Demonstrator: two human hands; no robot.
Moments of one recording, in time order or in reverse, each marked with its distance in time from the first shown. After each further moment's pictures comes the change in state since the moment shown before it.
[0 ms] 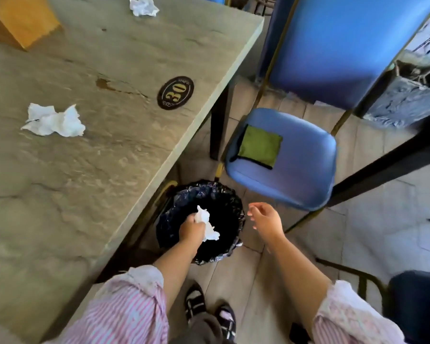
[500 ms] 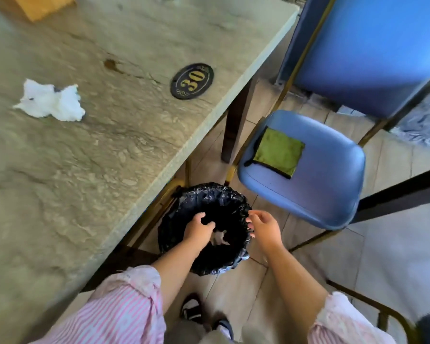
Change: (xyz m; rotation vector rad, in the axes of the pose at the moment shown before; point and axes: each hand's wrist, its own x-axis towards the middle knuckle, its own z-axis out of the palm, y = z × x) left_hand 0.046 -0.001 0.008 0.070 -0.048 0.035; right_hand 0.044 0.016 0.038 0.048 -0.062 0.025
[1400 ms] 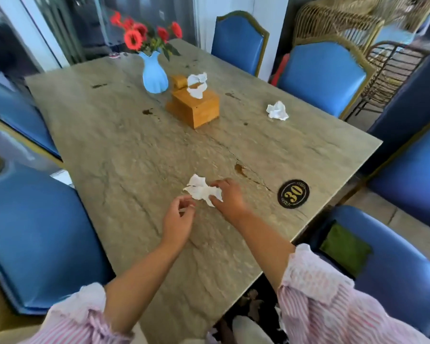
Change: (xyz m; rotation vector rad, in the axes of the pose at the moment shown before) left_hand -0.116 0.063 -0.297 -0.507 0.594 0.436; right_hand -0.108 -0.302 0.210 -0.641 -0.438 -0.901
